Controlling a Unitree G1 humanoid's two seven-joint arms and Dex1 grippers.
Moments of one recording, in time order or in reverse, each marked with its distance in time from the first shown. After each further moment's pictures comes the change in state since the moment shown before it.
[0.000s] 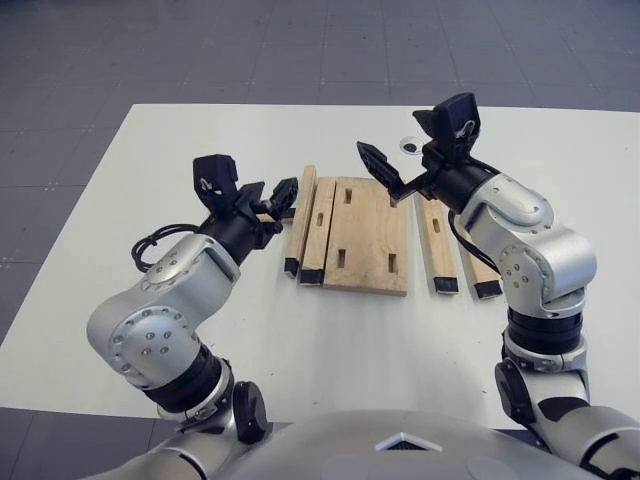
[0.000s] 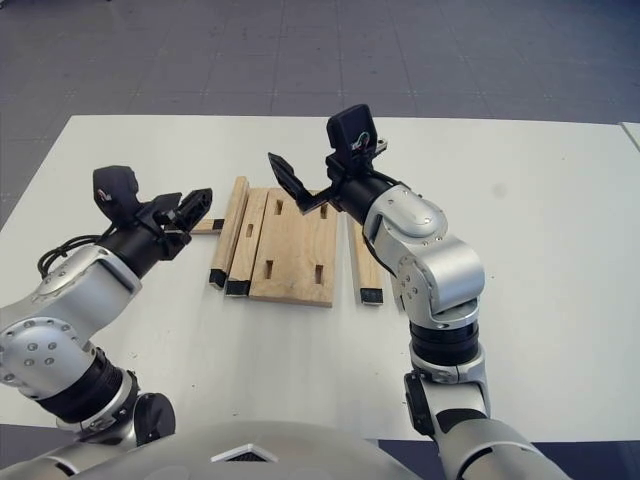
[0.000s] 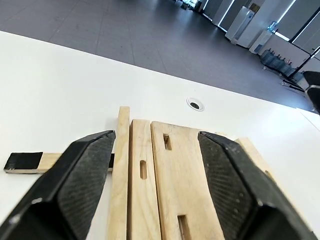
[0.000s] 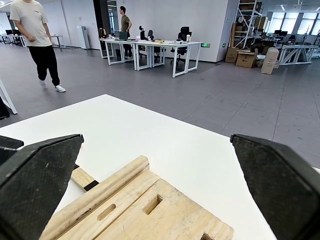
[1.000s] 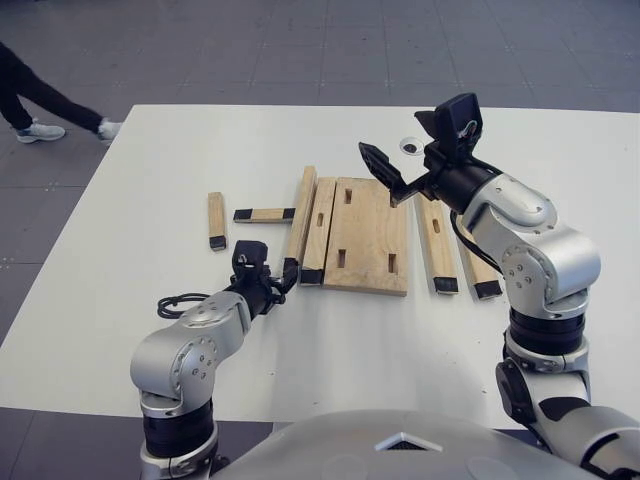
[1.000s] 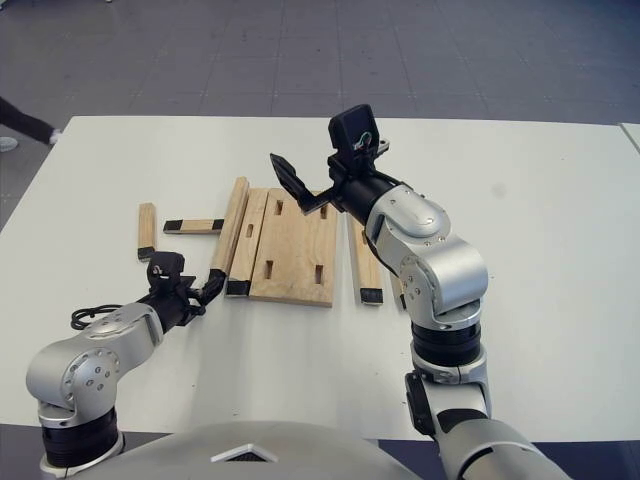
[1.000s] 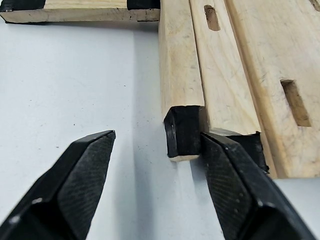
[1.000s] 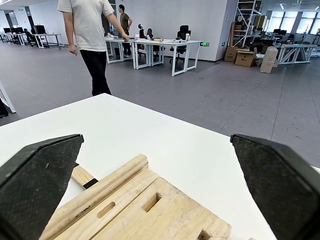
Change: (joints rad) left arm 0.314 0.155 -0.307 0.146 0.342 -0.173 -0.191; right arm 0.000 -0.004 -0.006 -0.013 0.001 0.022 0.002
